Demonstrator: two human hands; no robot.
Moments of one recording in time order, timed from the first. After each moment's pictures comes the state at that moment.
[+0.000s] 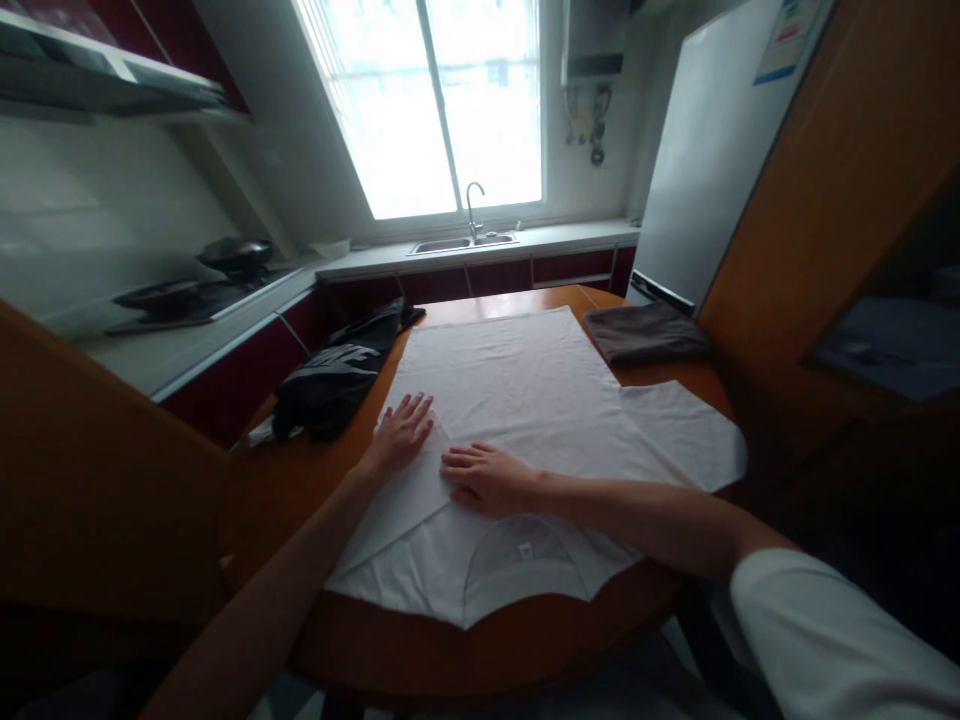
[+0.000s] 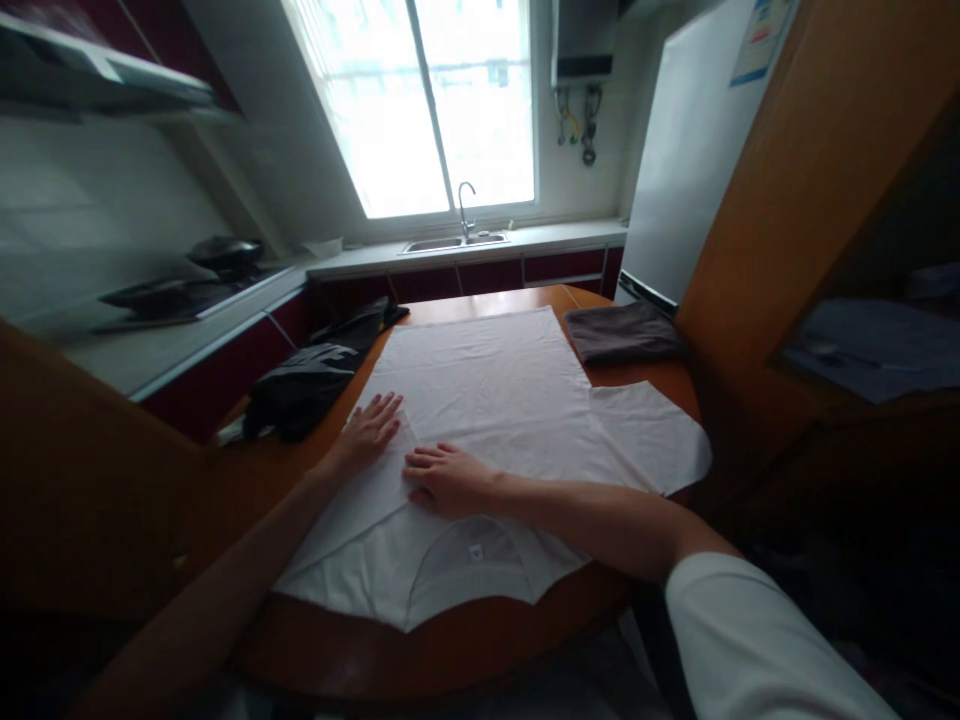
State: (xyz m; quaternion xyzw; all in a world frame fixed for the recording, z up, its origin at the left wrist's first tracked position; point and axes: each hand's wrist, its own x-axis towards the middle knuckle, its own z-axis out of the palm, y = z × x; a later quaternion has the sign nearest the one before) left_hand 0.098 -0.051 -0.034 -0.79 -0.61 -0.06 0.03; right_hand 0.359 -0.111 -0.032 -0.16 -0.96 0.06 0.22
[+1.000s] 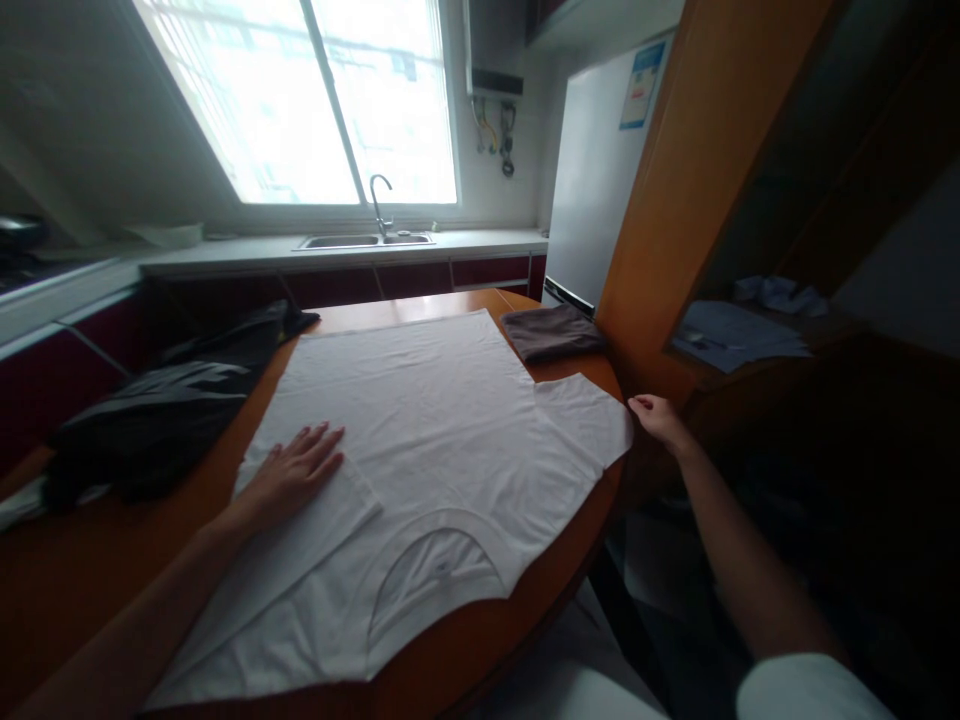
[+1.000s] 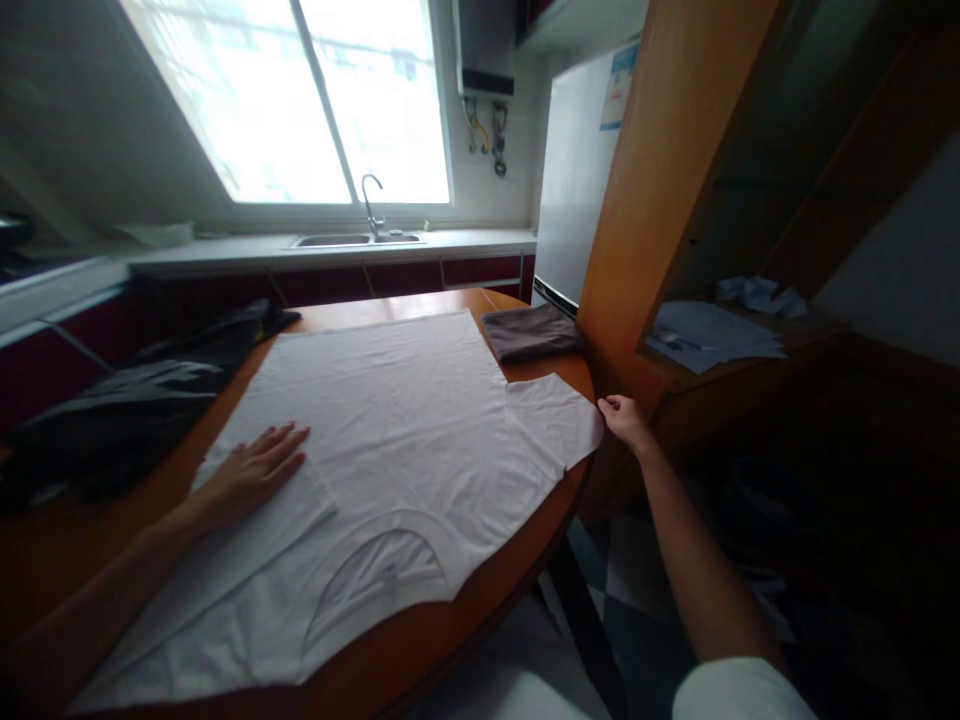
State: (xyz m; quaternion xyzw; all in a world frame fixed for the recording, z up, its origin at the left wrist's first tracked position) left_hand 0.090 -0.032 -0.049 -0.81 -0.59 -0.04 0.02; right_hand 0.753 -0.119 -0.042 -0.79 -0.44 0.12 0.40
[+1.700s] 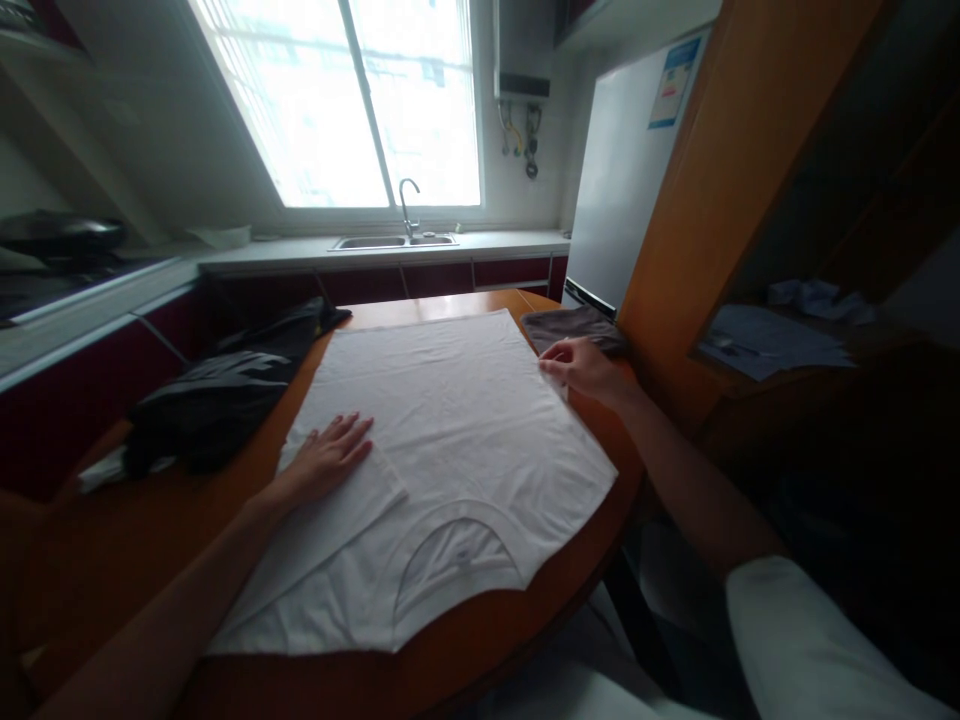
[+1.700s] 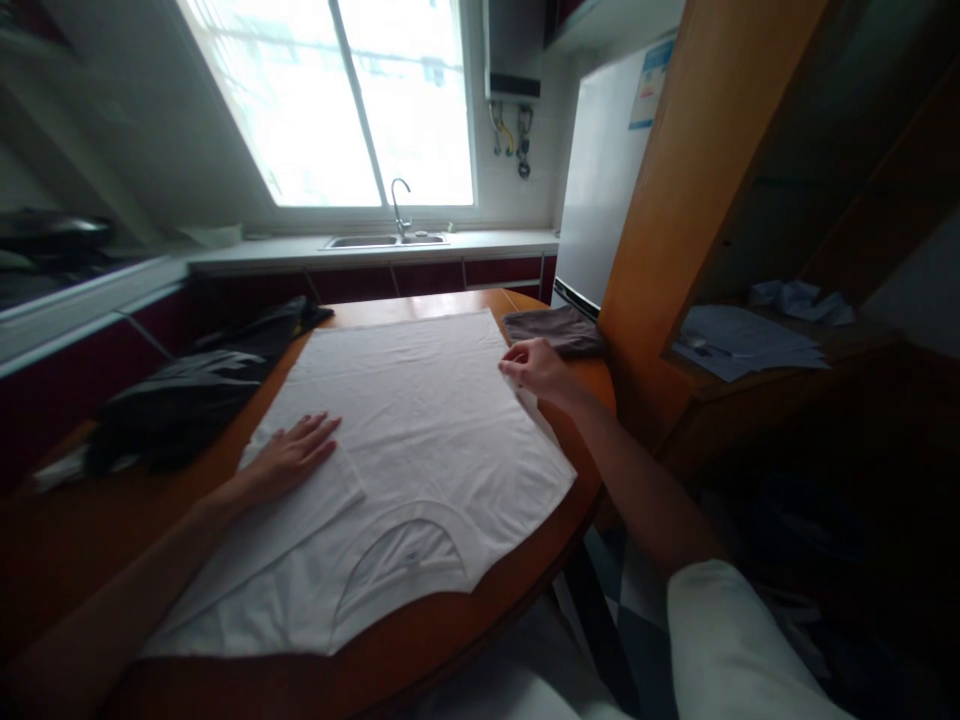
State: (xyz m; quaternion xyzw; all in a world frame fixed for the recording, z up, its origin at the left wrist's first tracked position) left_hand 0.096 -0.038 -0.042 -0.81 -0.59 -0.01 -0.02; right_hand 0.579 -0.076 0.088 -0.54 -0.67 0.29 0.41
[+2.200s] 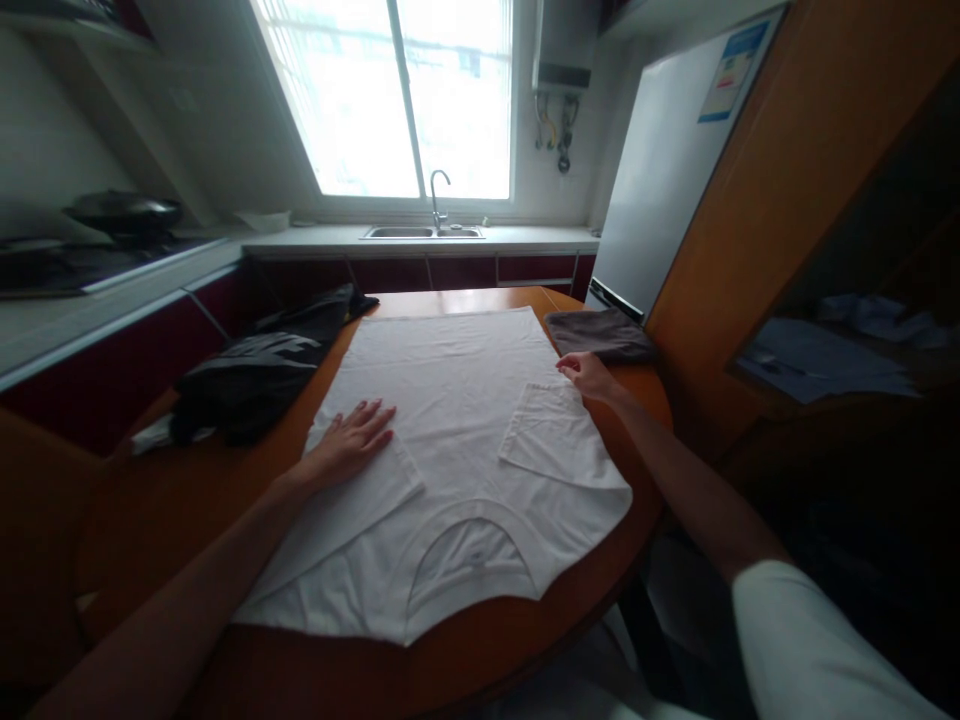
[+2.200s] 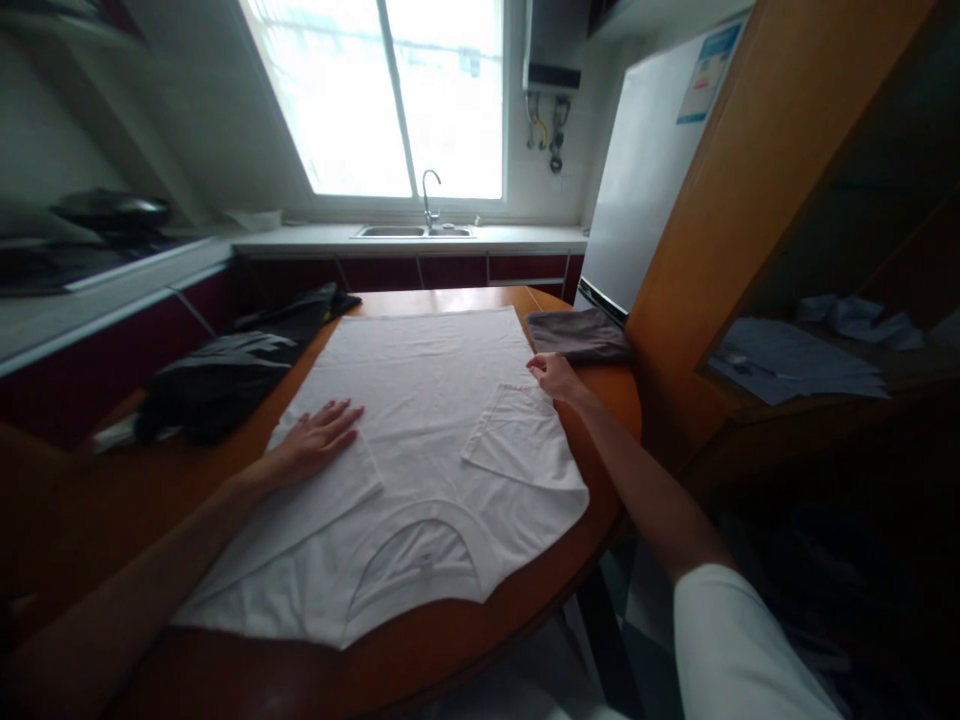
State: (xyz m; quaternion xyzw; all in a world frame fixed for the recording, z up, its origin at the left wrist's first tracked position) left_hand 0.096 -0.043 -0.044 -0.81 -0.58 -0.03 -0.01; right_hand 0.588 0.003 0.021 -0.58 -0.71 0.19 0.36
